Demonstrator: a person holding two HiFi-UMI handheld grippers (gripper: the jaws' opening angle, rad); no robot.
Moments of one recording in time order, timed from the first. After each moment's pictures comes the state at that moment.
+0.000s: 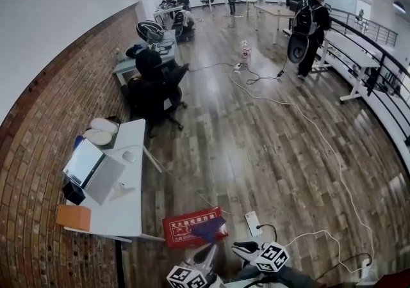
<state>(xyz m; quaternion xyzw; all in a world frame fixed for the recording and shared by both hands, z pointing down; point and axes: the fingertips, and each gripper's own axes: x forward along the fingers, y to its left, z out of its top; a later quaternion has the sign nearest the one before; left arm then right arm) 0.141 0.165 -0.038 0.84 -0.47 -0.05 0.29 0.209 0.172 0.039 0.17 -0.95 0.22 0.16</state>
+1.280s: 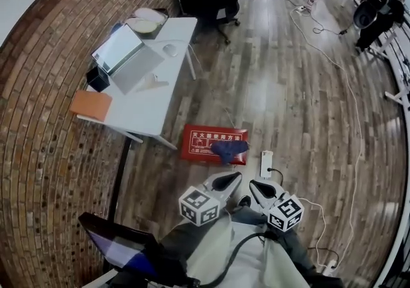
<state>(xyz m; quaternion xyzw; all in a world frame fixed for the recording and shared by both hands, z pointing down) 0.148 0.183 -0.020 0.84 -0.47 -0.02 0.28 0.198 0.193 0.026 0.15 -0.96 0.20 0.15</state>
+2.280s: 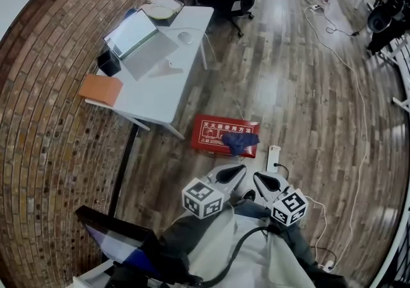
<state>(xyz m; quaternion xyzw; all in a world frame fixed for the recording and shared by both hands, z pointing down) 0.118 0.198 -0.019 0.83 -0.48 -0.03 0.29 0.166 0.204 0.022 0.13 -0.96 0.19 0.15</state>
